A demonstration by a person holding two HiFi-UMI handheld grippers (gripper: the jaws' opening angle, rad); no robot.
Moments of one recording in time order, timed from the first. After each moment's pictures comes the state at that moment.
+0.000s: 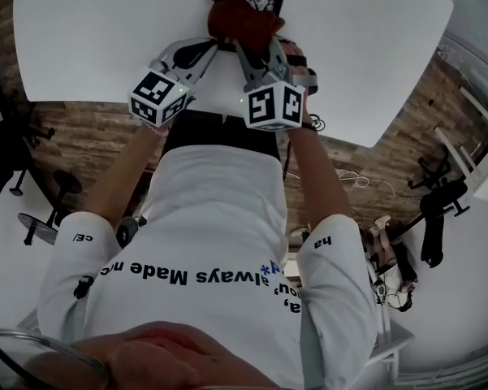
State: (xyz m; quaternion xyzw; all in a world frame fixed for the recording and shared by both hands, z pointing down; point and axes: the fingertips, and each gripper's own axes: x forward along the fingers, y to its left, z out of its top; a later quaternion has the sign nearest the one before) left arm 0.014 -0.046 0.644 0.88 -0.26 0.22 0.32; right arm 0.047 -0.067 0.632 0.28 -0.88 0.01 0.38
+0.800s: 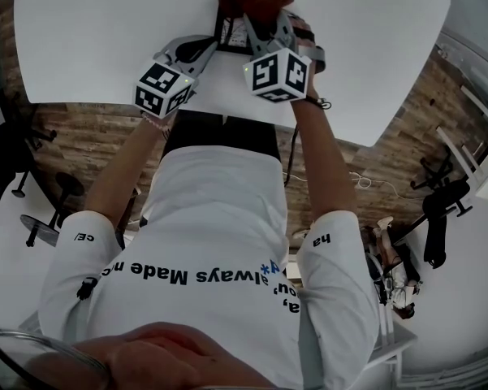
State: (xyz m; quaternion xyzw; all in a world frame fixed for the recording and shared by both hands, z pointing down) left arm 0.011 -0.048 0.666 0.87 -0.25 0.27 0.33; right arm 0.065 -0.118 0.657 0.29 -0.86 0.00 0.41
